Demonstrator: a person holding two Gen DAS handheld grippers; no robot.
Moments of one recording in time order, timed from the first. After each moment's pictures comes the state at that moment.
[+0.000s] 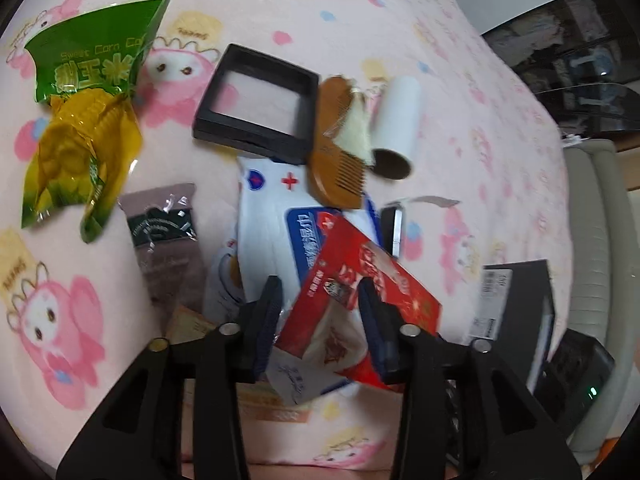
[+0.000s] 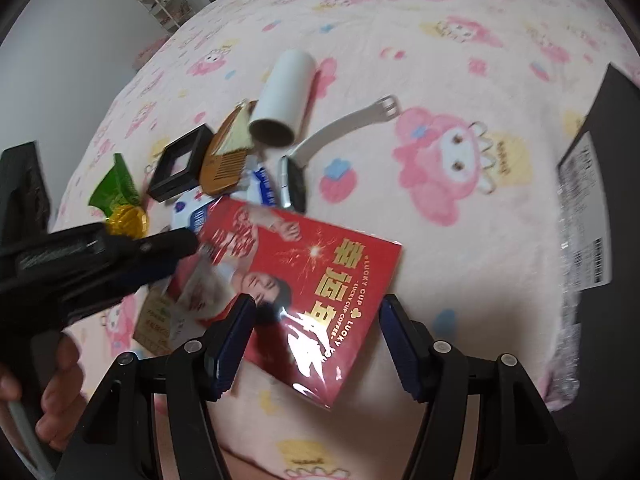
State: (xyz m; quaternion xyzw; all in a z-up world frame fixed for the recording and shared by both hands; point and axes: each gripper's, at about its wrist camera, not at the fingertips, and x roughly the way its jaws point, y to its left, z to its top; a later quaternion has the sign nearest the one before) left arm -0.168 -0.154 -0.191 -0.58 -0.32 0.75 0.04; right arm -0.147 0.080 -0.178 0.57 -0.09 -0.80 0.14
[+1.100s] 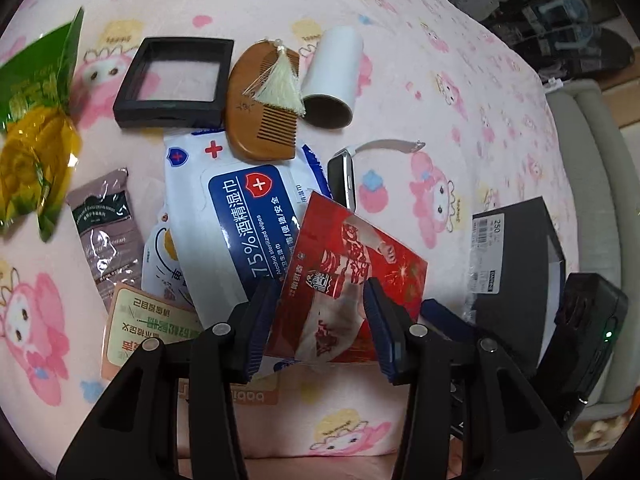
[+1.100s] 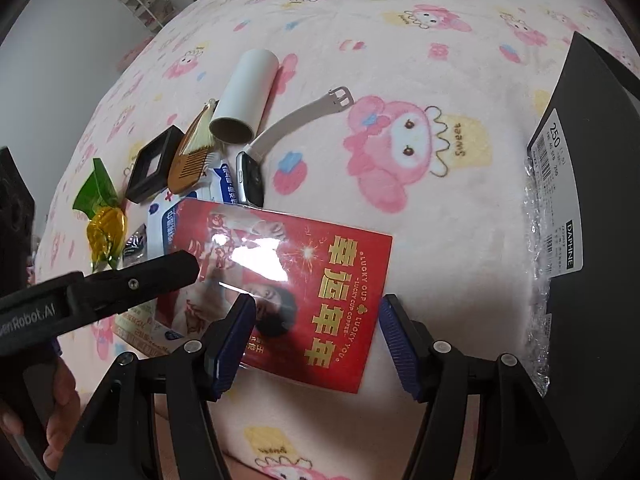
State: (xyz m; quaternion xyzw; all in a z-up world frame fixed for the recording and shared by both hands) left arm -0.165 -0.097 -0.187 -0.60 -0.24 0.76 0.09; right arm -0.156 0.091 -0.188 0.59 -0.09 -0.80 0.12
